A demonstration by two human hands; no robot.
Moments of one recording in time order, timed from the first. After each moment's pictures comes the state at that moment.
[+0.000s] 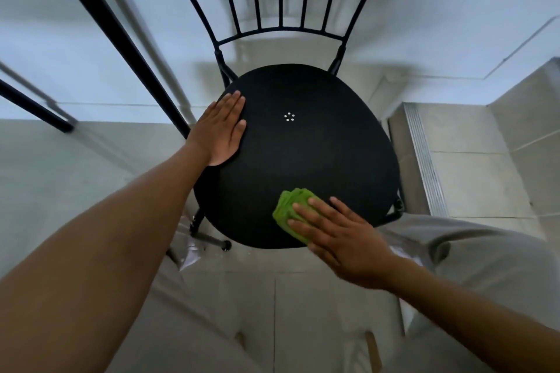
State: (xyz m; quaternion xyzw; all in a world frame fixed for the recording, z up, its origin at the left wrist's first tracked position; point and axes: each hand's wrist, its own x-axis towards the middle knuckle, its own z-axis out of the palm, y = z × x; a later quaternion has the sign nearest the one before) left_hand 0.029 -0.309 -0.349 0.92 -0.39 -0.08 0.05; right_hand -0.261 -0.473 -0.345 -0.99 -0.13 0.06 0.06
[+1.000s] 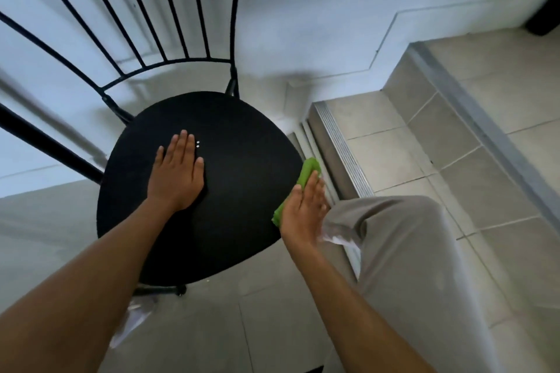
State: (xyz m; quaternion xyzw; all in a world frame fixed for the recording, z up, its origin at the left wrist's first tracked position) left_hand -0.033 -0.386 -0.356 0.92 -0.38 -0.08 0.06; right_hand -0.244 -0.483 -0.337 -0.71 0.56 -0.13 0.41
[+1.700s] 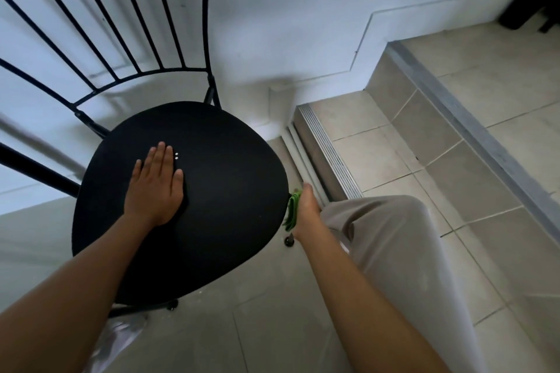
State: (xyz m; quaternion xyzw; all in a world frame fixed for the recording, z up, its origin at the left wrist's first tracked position) left_hand -0.028 -0.383 -0.363 0.92 -0.39 -0.07 0.06; right_hand -0.238 -0.545 -0.375 -0.28 0.68 -0.10 0.67
